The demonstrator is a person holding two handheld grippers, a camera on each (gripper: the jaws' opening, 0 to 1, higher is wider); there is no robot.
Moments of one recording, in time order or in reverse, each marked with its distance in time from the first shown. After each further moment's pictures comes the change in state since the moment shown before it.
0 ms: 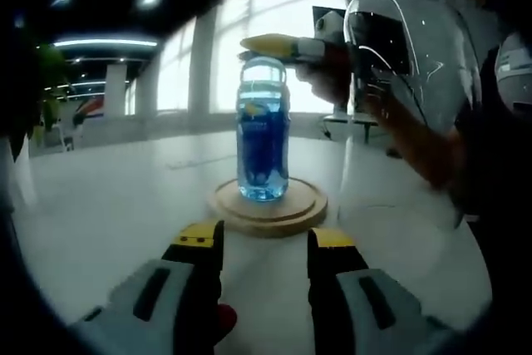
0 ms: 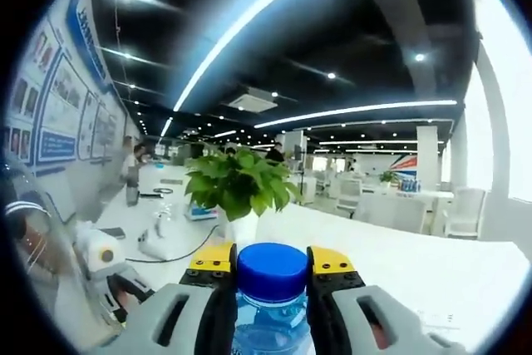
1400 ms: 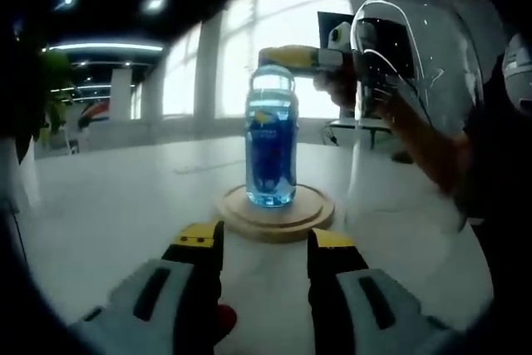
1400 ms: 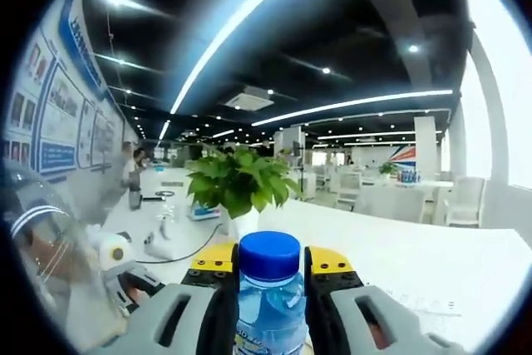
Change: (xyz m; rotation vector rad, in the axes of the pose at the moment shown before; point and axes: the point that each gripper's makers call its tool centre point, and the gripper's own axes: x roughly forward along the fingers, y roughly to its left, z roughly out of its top) left arm -0.001 0.006 0.007 0.001 -0.026 0.029; right arm -0.010 -0.008 -0.018 0.053 0.019 -0.002
